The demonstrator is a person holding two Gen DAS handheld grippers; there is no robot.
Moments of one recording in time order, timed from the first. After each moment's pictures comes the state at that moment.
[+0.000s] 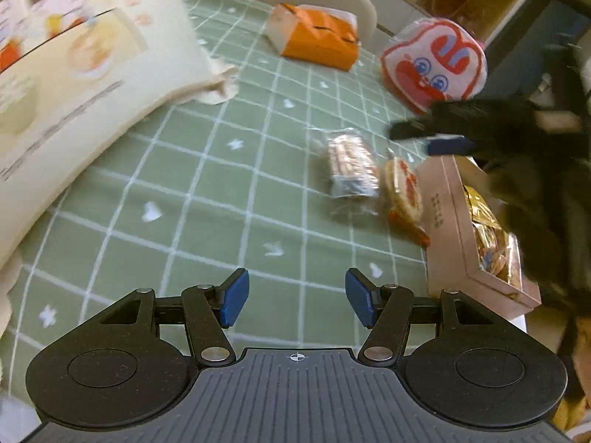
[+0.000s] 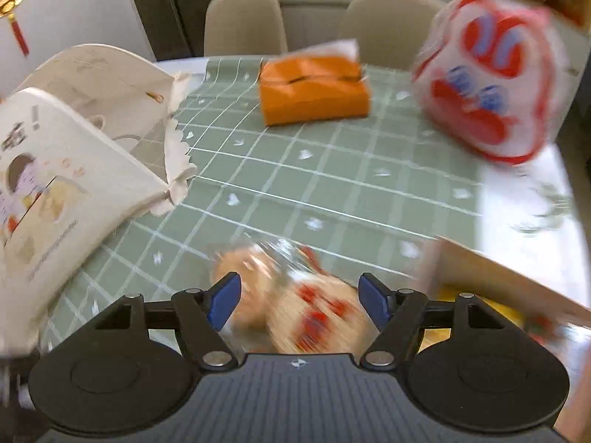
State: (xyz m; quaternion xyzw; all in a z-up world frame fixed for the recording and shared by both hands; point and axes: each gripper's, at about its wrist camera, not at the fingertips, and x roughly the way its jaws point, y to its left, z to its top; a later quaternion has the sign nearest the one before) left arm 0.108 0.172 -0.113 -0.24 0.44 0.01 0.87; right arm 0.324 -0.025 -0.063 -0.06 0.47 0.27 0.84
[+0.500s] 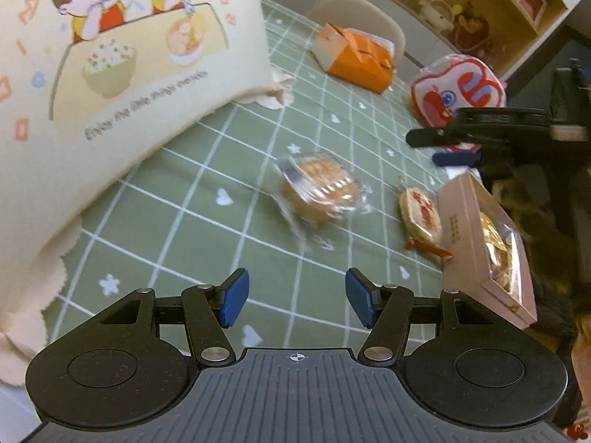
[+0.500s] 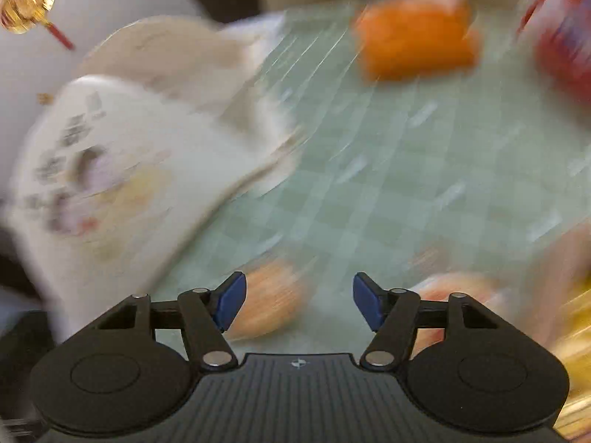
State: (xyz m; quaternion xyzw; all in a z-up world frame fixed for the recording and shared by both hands) left arm 0.071 0.205 -0.114 -0.28 0.42 0.03 0.86; right arm 0.314 0.011 -0.061 -0.04 0.51 0.34 0.79
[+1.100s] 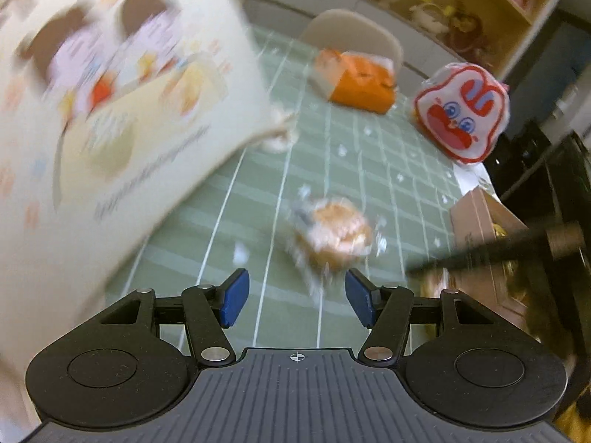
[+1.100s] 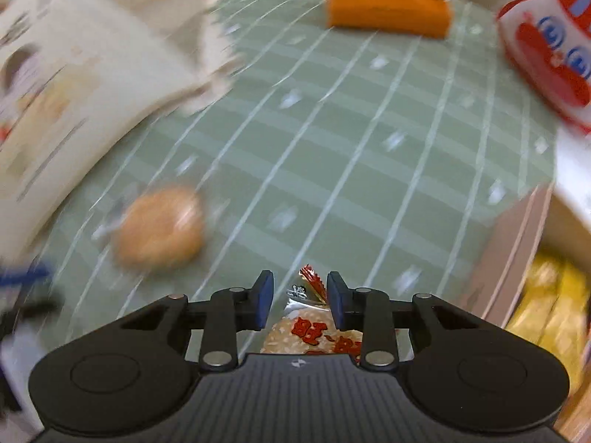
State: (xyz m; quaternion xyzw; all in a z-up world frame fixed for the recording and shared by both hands) left arm 0.098 0.218 -0.091 -0.21 0.39 0.05 0.89; right arm 0.274 0.009 -0.108 -0.14 0.55 0.31 0.76
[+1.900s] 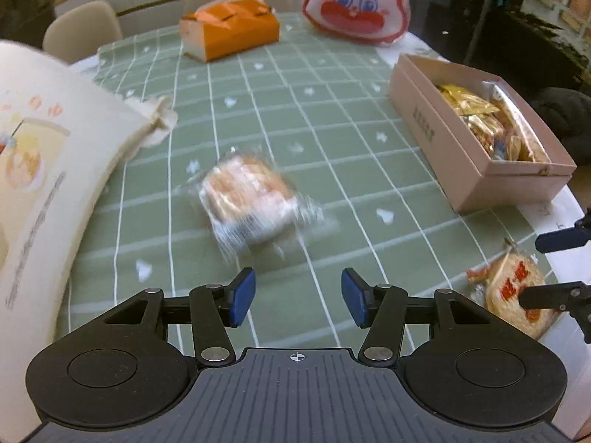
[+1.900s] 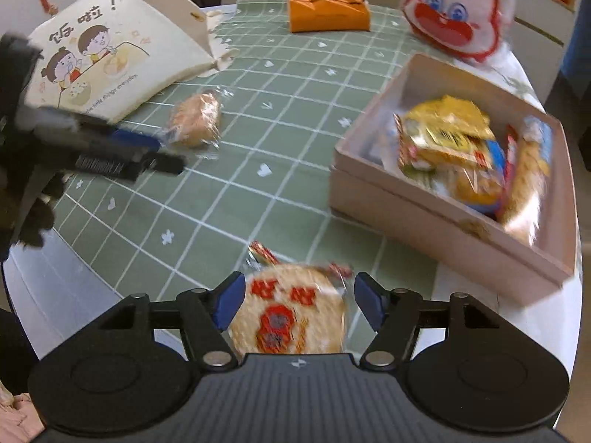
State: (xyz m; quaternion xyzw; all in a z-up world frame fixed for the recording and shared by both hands) left arm 0.122 0.121 -0.114 0.00 0.47 -0.05 0.88; right arm 0.117 -0.123 -0.100 -0.09 0.48 0.27 0.83
